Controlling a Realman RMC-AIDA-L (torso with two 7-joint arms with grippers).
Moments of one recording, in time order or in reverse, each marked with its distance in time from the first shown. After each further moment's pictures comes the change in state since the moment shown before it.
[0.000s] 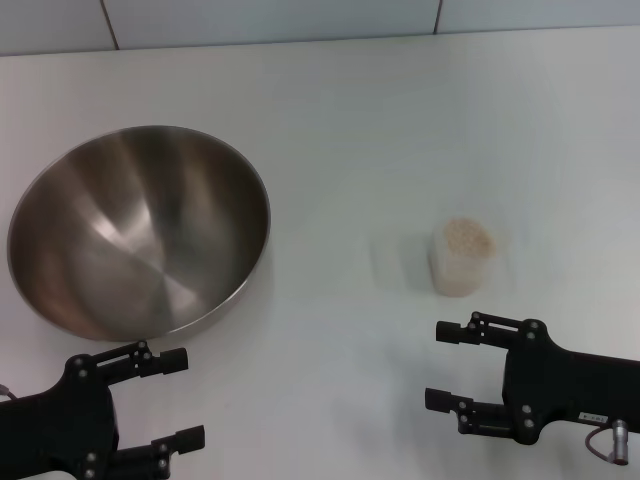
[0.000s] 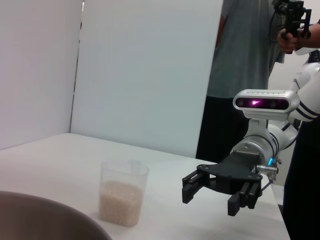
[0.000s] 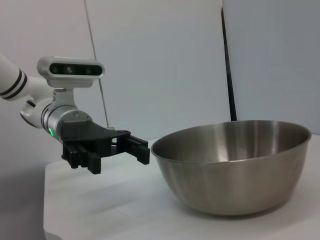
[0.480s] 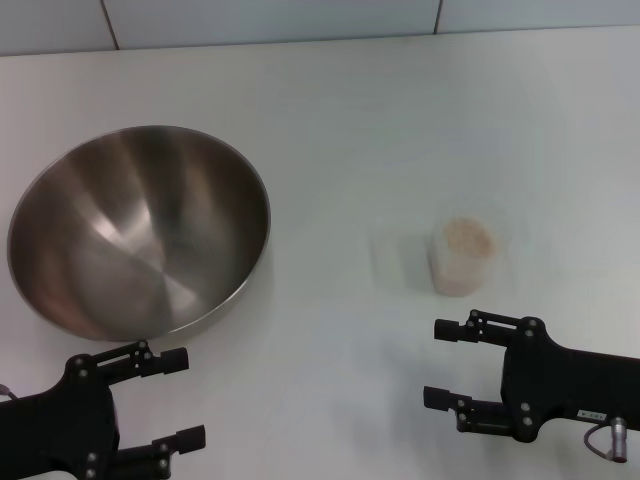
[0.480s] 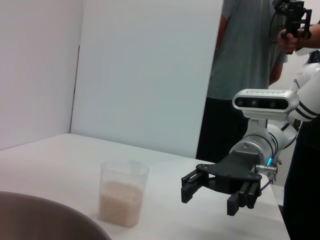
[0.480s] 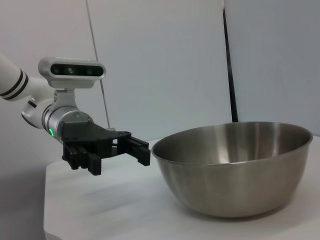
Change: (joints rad) left arm 0.000 0.000 -0.001 0.000 0.000 0.000 0.000; right arm 0.006 0.000 0.000 0.000 0.000 -0.001 0.000
